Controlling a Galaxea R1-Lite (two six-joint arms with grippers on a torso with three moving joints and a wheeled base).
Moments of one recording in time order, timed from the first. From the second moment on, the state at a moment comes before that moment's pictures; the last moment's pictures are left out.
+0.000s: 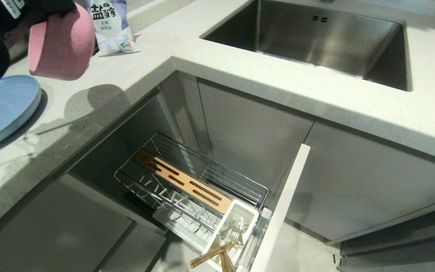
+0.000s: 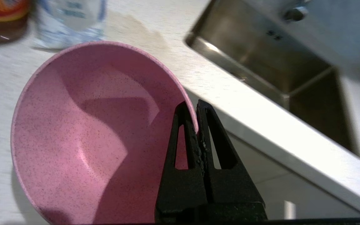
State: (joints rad) left arm -0.60 1.25 -1.40 0.02 0.35 -0.22; right arm 0.00 0.00 0.00 -0.01 -0.05 0.09
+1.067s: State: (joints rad) left arm -0.83 1.39 -0.96 -0.45 0.40 -0.78; right arm 0.00 0.00 0.00 -0.01 -0.05 0.09
